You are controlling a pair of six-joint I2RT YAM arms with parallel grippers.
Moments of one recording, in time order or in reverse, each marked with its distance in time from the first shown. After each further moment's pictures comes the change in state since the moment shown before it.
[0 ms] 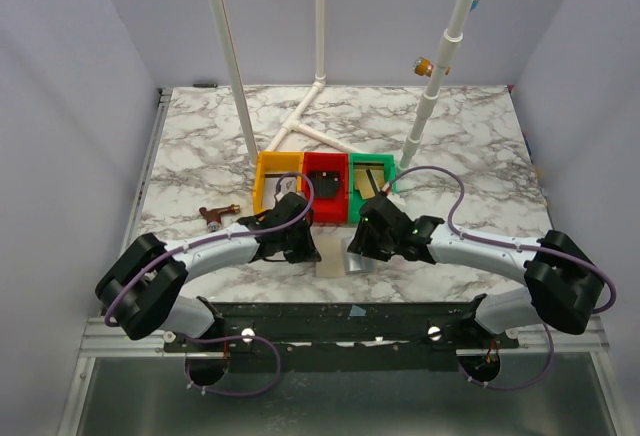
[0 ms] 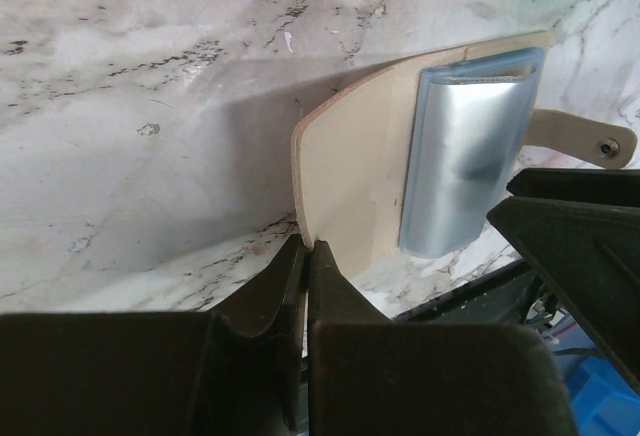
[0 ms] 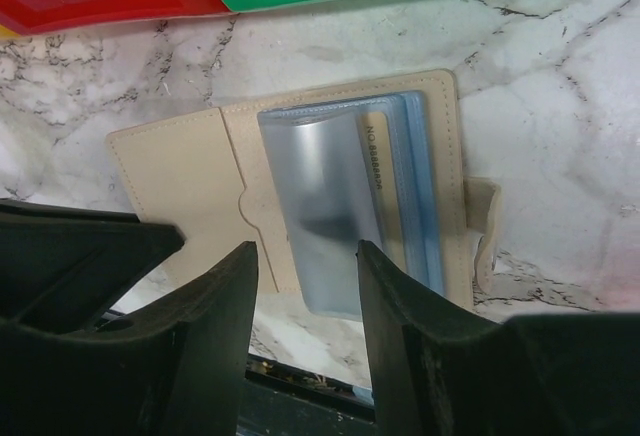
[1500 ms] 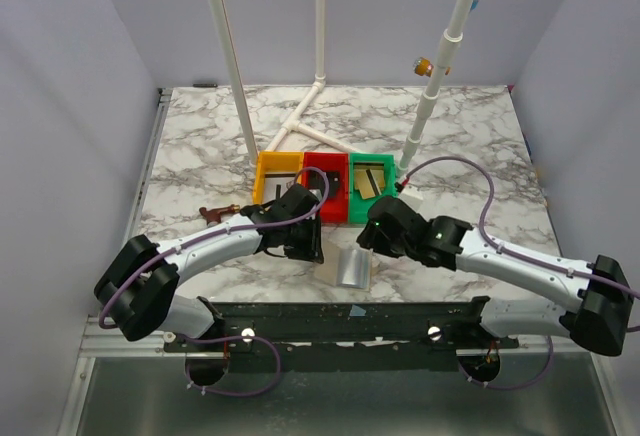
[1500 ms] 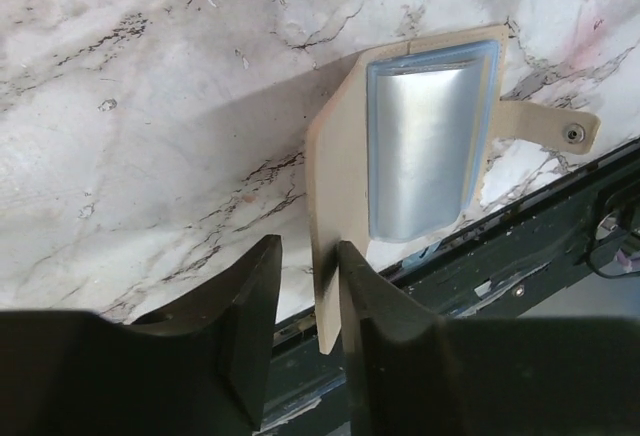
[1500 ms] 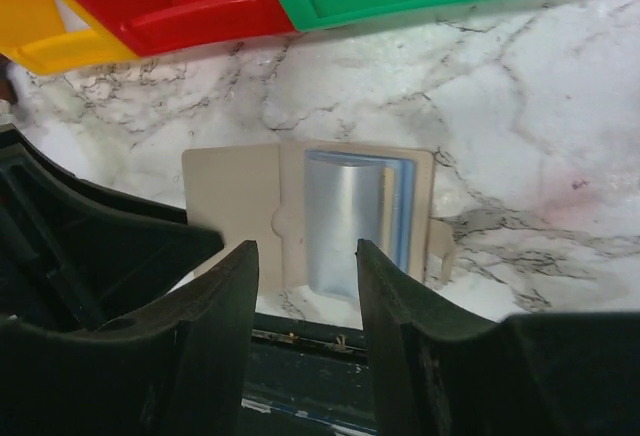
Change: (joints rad) left arm -0.027 -0.002 0.147 -0.229 0.049 0.260; right arm 0.098 -0.220 0.109 -0.298 0.220 0.075
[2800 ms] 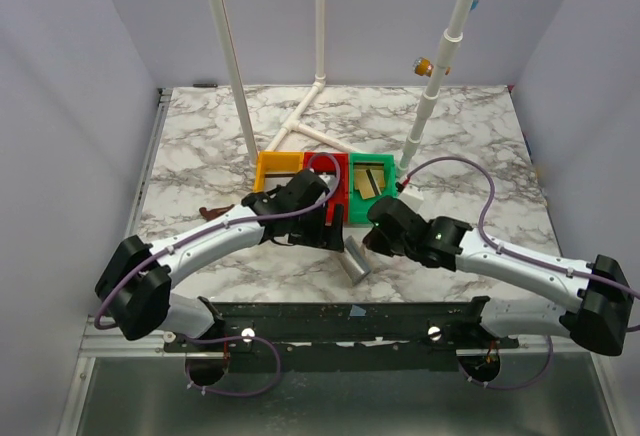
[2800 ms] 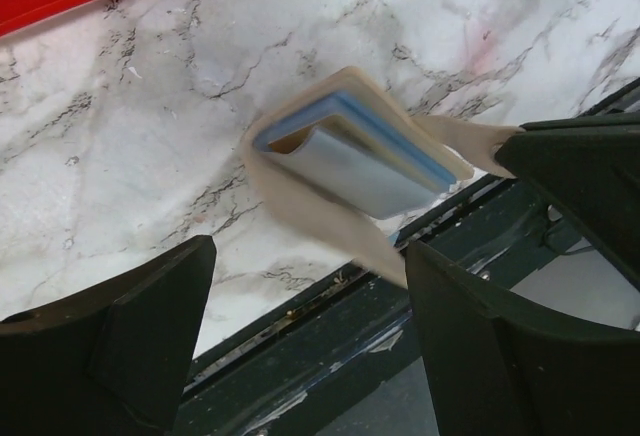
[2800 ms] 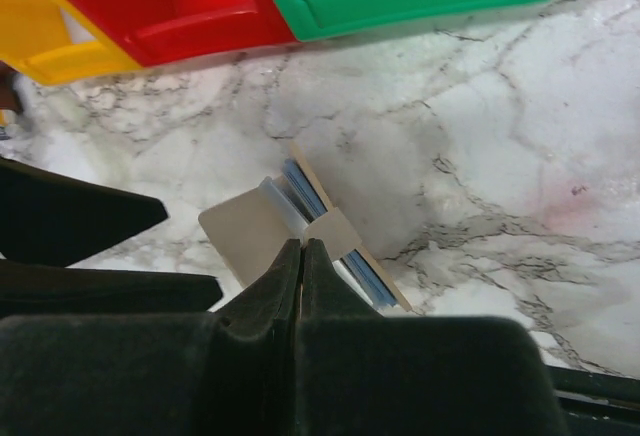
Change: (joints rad) left arm -0.028 0.008 0.169 -0.085 0.001 0.094; right arm 0.000 0.010 -0.007 0.028 0.008 0.008
